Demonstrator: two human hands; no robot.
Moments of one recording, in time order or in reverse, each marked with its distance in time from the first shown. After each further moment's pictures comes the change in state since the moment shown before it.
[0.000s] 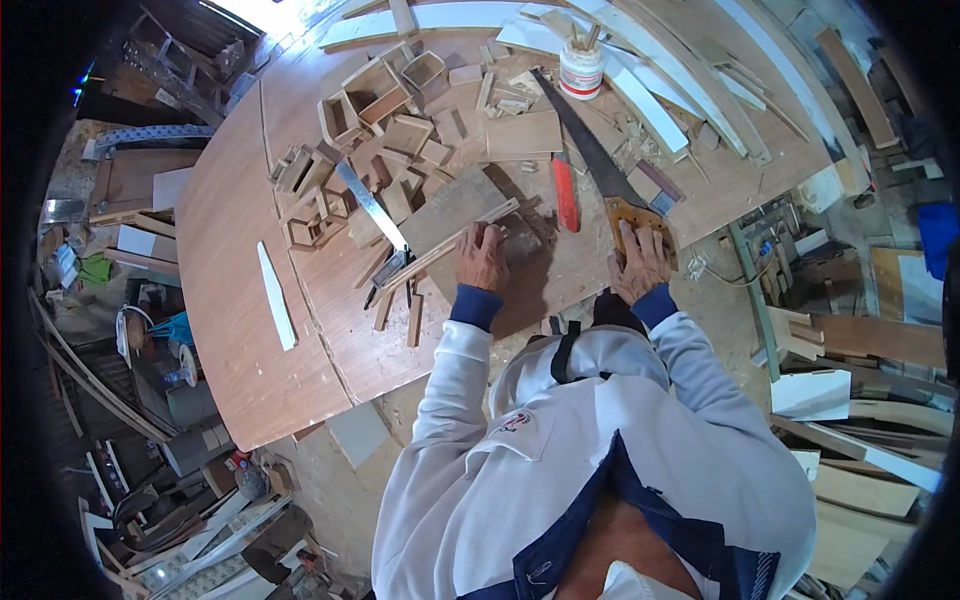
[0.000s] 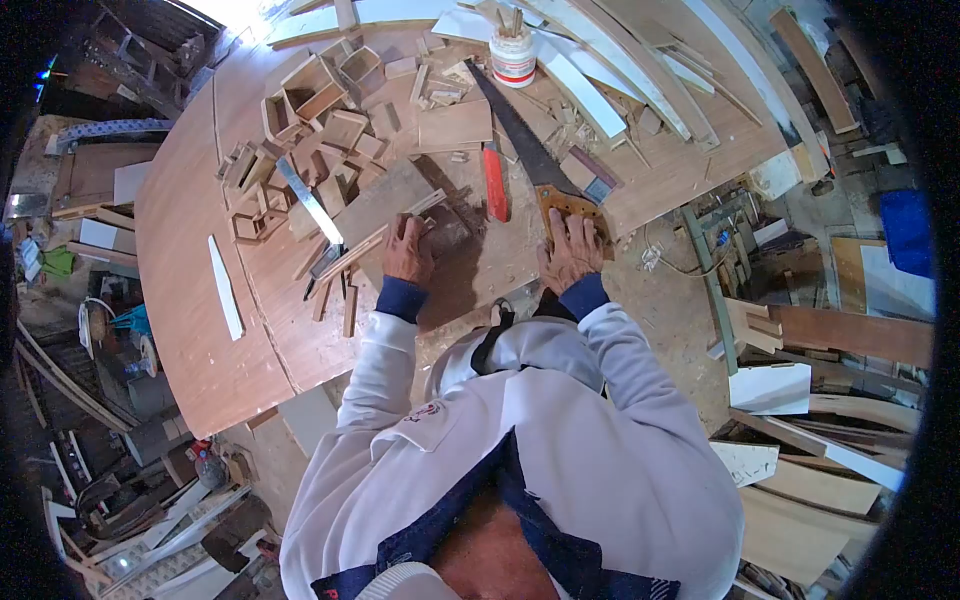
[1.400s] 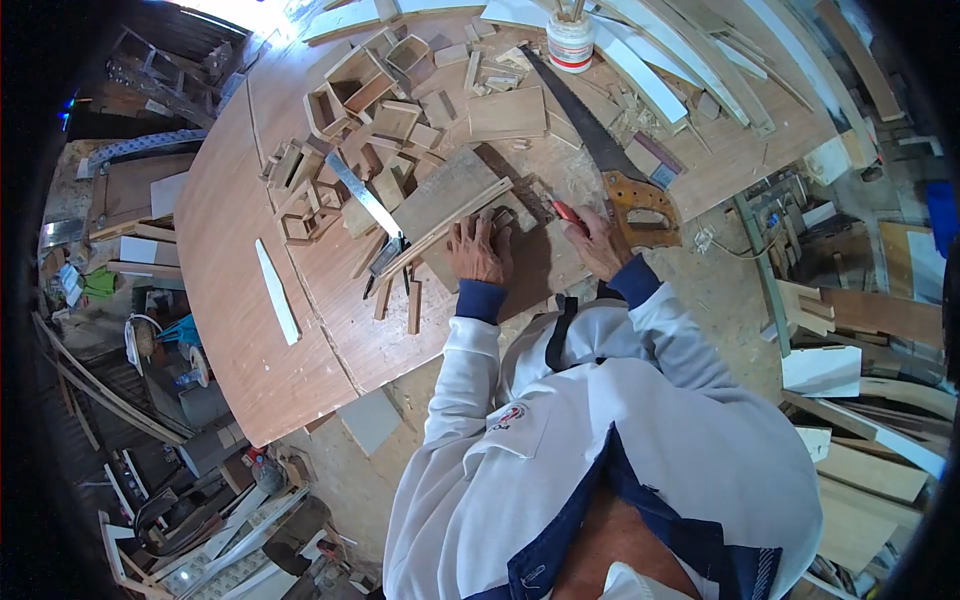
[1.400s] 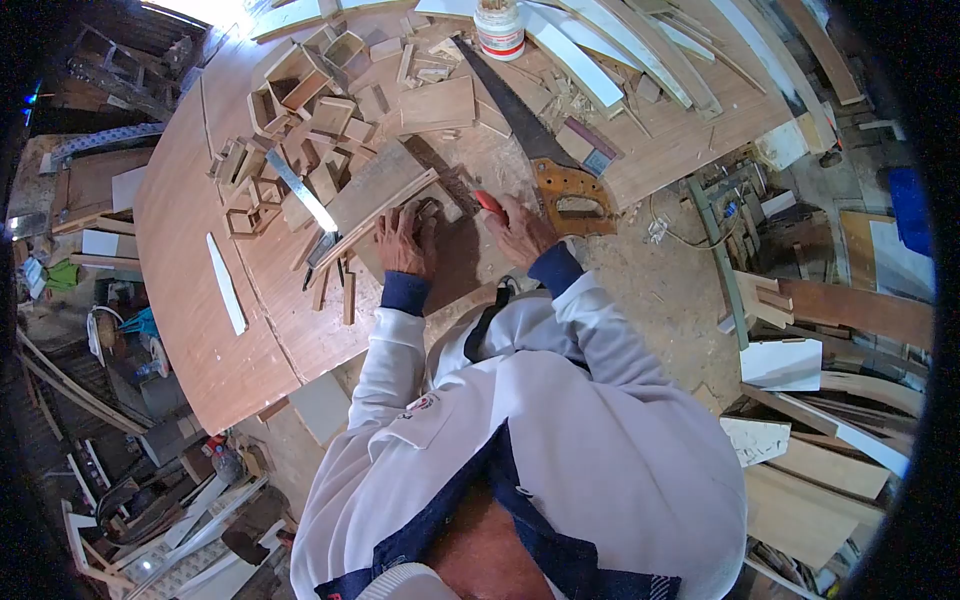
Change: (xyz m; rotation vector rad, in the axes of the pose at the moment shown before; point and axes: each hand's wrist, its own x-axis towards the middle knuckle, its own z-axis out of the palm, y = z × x) left_hand -0.012 0.018 -0.001 0.142 0.039 -0.109; right_hand 0.026 -0.046 0.018 0.723 -0.178 0.162
